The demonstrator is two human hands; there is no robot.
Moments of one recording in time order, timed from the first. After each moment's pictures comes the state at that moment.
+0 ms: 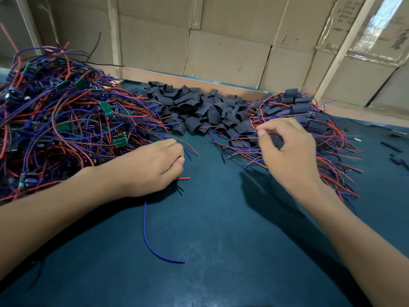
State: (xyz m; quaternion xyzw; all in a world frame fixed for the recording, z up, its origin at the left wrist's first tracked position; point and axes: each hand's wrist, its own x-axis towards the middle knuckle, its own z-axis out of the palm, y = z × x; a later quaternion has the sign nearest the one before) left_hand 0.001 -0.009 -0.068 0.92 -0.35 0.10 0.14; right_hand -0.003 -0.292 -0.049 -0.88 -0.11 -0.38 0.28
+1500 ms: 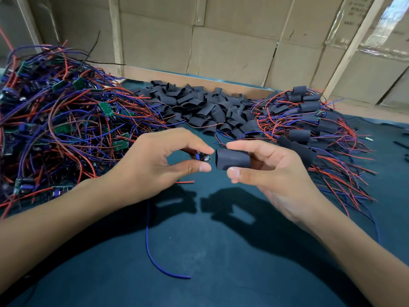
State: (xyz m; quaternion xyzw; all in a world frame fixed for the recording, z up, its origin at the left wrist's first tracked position) left_hand -0.015 -0.022 -0.055 0.80 -0.38 0.22 0.39; right_hand -0.030 -0.263 -0.061 -0.69 -0.19 0.01 0.70
